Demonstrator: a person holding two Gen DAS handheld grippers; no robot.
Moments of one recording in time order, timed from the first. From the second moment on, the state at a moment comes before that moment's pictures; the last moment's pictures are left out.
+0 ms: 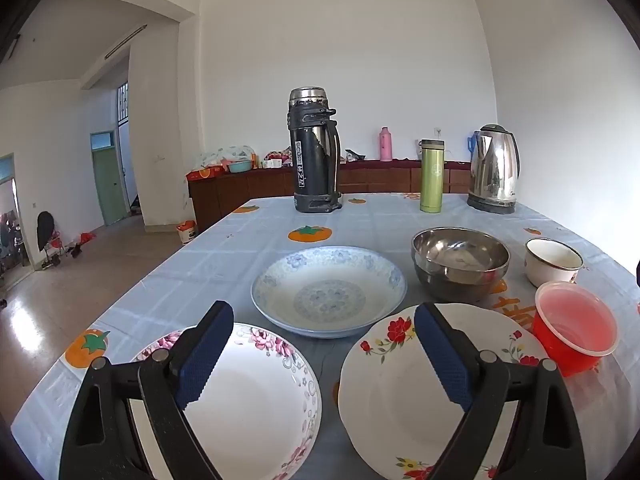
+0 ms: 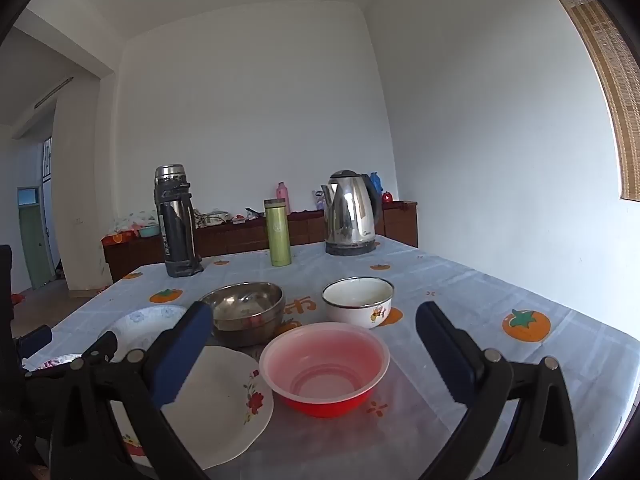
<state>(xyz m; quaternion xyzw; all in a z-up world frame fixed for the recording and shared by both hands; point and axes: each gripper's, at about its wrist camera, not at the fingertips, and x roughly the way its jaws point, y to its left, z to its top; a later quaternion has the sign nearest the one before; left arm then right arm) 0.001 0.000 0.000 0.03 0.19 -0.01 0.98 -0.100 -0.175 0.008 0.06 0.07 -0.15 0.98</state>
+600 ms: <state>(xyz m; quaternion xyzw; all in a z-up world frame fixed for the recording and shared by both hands) 0.007 0.001 -0.004 0.03 0.19 0.00 0.98 -0.101 -0.177 0.008 0.06 0.06 -0.15 0.98</state>
